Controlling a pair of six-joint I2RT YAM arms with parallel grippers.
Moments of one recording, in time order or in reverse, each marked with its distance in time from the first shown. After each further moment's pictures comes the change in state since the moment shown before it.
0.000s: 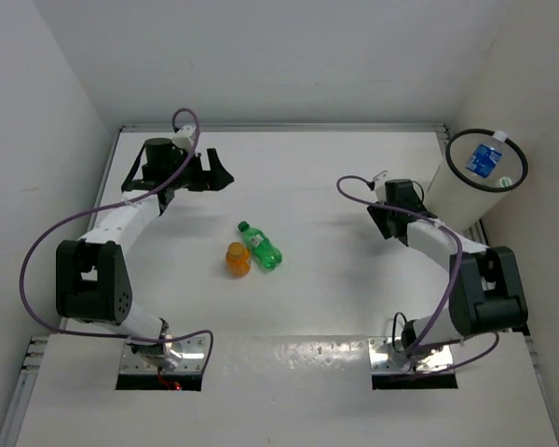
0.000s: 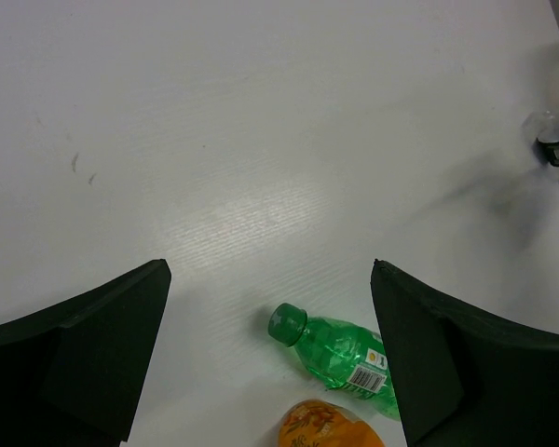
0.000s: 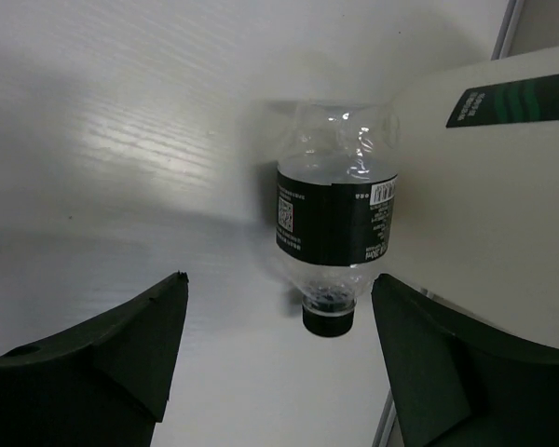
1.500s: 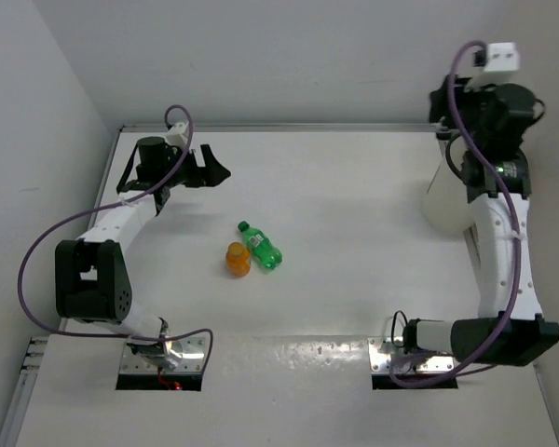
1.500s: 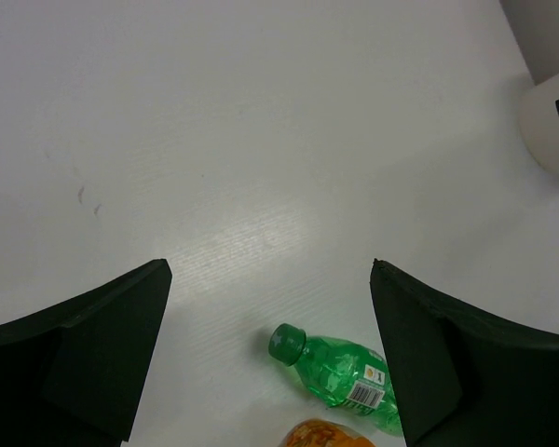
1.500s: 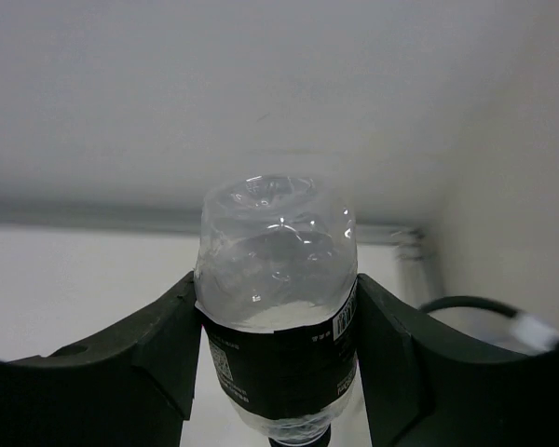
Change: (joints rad) left arm 0.039 0.018 -0.008 0.069 0.060 -0.024; right arm -0.194 -0.128 0.807 -0.208 -0.455 0.396
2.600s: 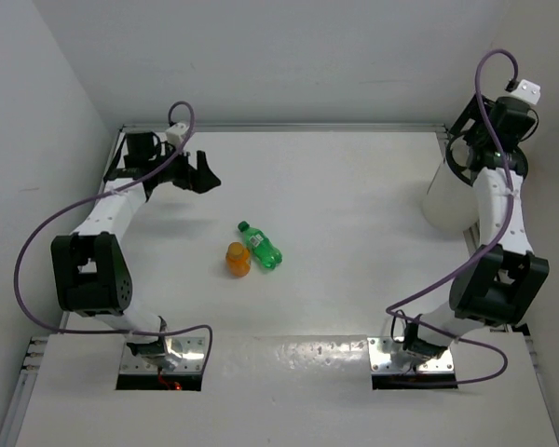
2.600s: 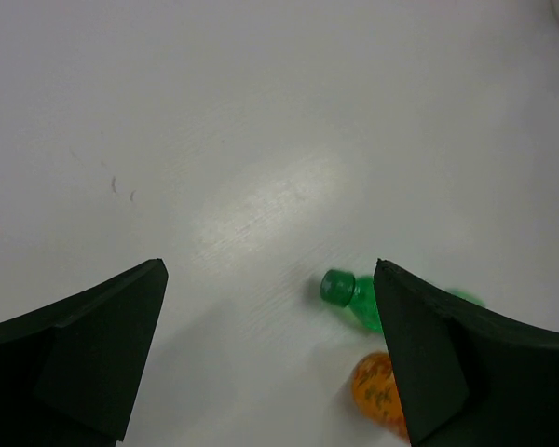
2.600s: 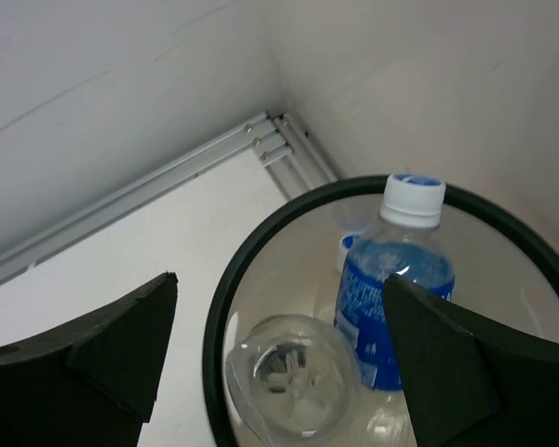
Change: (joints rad) left arm 0.079 0.051 0.136 -0.221 0.155 0.306; right arm -0.264 0.245 -0.114 0.167 0.282 0.231
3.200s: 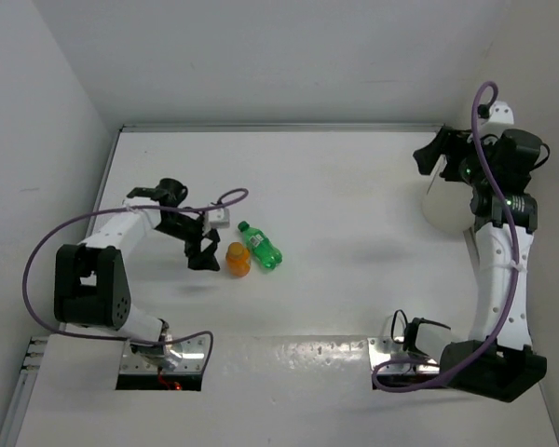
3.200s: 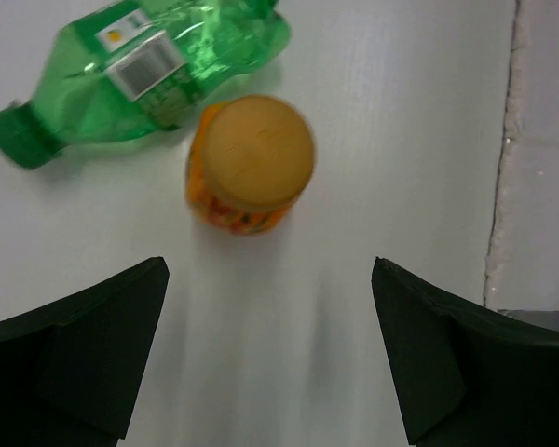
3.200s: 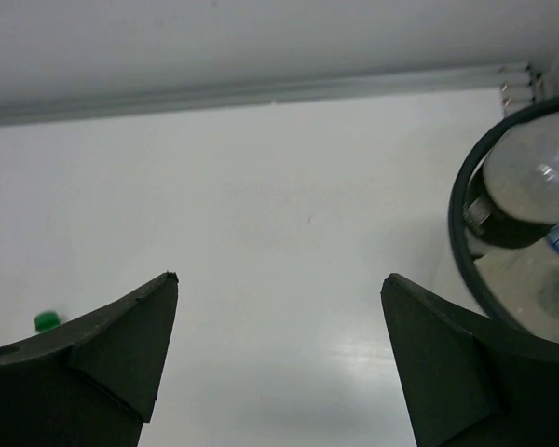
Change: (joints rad) left arm -0.108 -0.090 -0.175 -0.779 0.143 1.176; right arm 0.027 -0.446 -0.141 -0.307 -0.602 -0.072
